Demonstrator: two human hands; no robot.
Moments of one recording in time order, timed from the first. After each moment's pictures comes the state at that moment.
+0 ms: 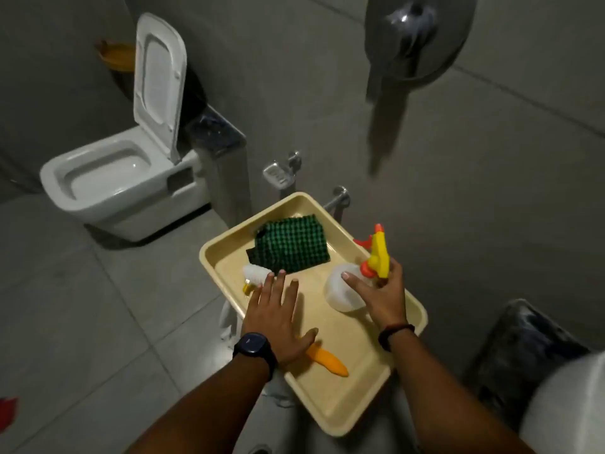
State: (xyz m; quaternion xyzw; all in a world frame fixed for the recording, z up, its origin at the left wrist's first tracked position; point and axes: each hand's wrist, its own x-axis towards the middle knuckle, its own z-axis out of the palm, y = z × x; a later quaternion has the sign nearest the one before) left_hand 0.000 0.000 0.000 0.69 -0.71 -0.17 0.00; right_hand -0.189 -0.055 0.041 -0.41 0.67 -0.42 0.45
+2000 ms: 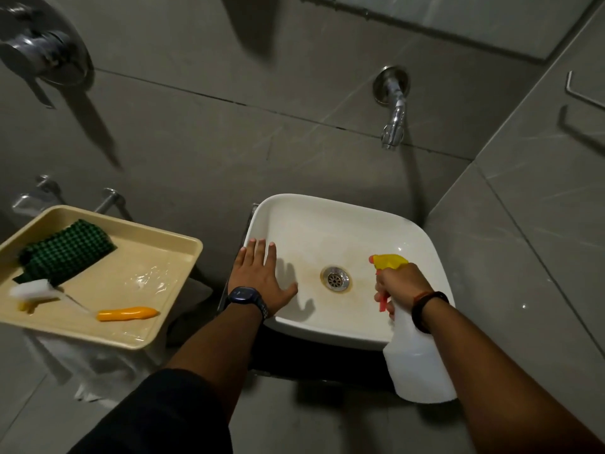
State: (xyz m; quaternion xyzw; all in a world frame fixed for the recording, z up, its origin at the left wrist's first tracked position) left_hand -0.305 0.171 0.132 0.44 -0.89 -0.10 0.01; right_hand -0.487 0.321 0.233 -0.17 0.84 -0.37 0.35
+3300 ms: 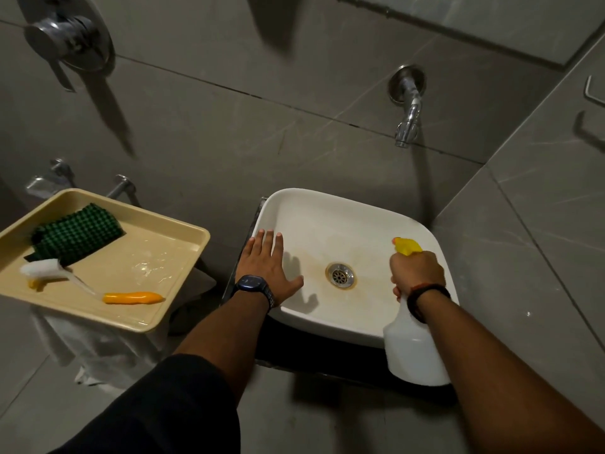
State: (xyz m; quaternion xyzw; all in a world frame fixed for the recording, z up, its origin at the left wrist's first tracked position) left_hand -0.305 0.171 0.133 0.44 -0.89 -0.11 0.00; right_hand -0.492 0.312 0.227 -0.14 0.90 -0.38 0.18
